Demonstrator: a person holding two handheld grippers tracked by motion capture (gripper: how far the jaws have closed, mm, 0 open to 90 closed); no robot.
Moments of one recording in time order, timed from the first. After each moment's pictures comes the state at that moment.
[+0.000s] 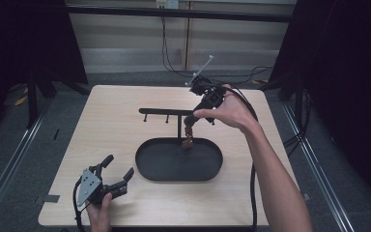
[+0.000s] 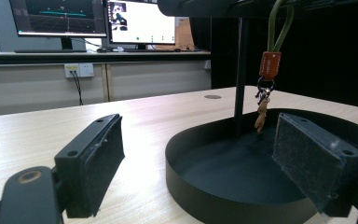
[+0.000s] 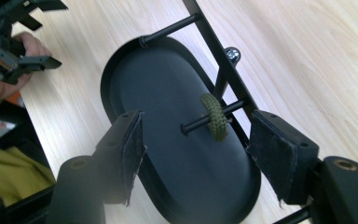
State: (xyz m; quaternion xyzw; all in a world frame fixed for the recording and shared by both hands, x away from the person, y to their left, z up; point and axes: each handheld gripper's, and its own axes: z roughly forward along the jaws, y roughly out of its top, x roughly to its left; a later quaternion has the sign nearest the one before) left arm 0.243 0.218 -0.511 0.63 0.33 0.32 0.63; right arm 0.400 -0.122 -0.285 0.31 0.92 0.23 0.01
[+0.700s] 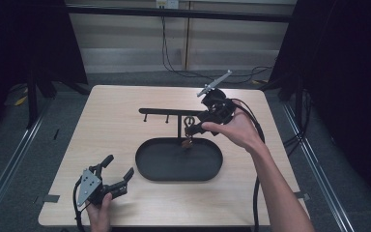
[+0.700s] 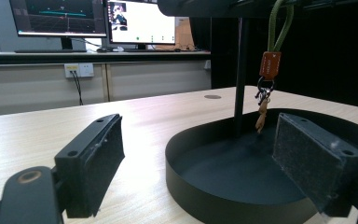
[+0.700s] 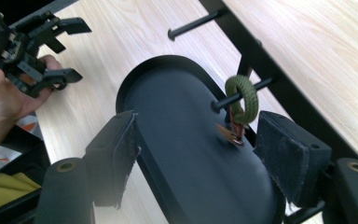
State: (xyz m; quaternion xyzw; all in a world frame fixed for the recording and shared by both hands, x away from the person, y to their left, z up) left arm 0.243 0.218 -0.510 0.63 0.33 0.31 0.63; right arm 0.362 -0.143 -0.301 0.31 0.89 0.32 0.03
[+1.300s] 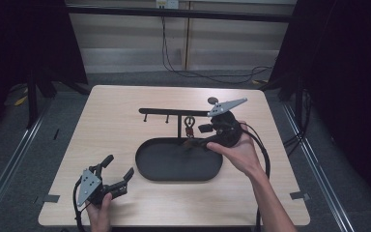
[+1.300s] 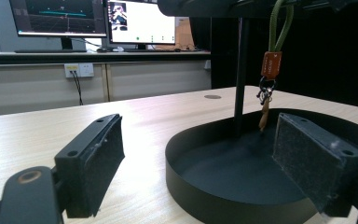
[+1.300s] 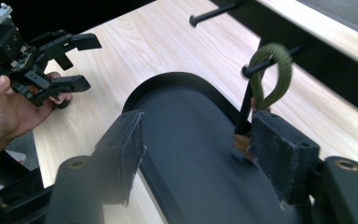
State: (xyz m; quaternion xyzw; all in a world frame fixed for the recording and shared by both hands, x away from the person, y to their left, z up) left arm 0.243 0.218 -0.510 0.63 0.33 0.32 0.63; right arm 0.316 -0.157 -0.337 0.31 0.85 0.42 0.08
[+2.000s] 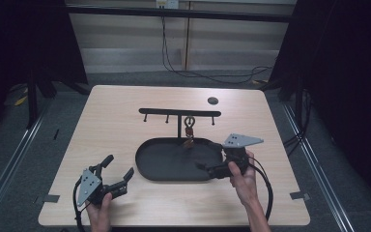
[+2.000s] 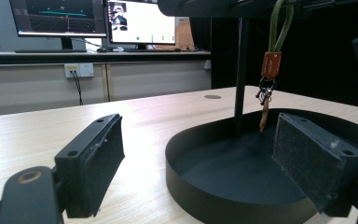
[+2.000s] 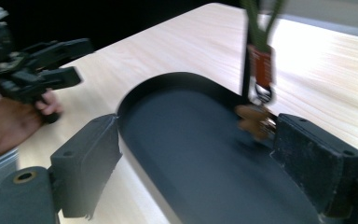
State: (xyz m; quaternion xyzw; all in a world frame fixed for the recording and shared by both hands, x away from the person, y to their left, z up) left arm 0.243 0.218 -0.510 0.63 0.33 0.31 0.63; right arm 0.268 -0.184 -0.412 0.35 0.78 0.51 0.13
